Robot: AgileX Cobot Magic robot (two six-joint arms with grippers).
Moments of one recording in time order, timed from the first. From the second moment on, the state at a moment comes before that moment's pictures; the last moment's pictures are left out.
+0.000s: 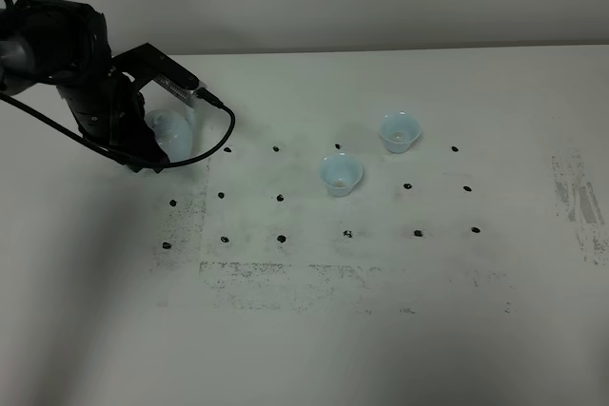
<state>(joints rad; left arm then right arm) -0.18 2.17 -1.63 0.08 0.84 0.53 -0.06 -0.01 -0.52 0.24 1.12 -0.14</state>
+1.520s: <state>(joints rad) -0.18 2.18 -1.63 0.07 0.82 0.49 -0.06 -0.01 -0.52 0.25 1.12 -0.14</state>
